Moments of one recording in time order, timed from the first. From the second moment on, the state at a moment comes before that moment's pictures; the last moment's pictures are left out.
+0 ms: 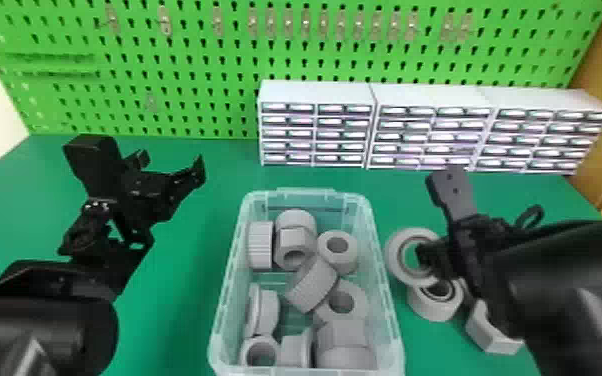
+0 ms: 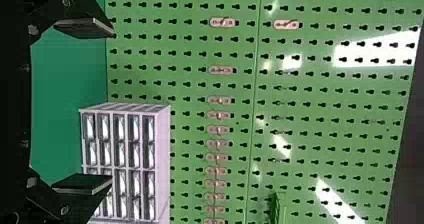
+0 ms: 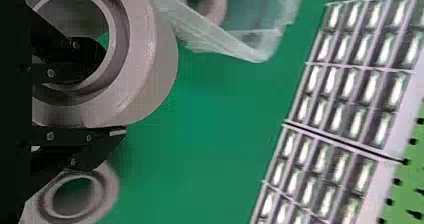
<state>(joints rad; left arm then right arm) -0.07 0.16 -0.03 -1.79 0.21 0.24 -0.11 -0.21 -0.19 0.21 -1.97 0.12 1.40 0.14</state>
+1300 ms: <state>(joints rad) -0.07 0.13 -0.03 -1.78 0.19 0.25 -0.14 -0.14 -0.18 0.18 -1.85 0.14 1.53 0.14</state>
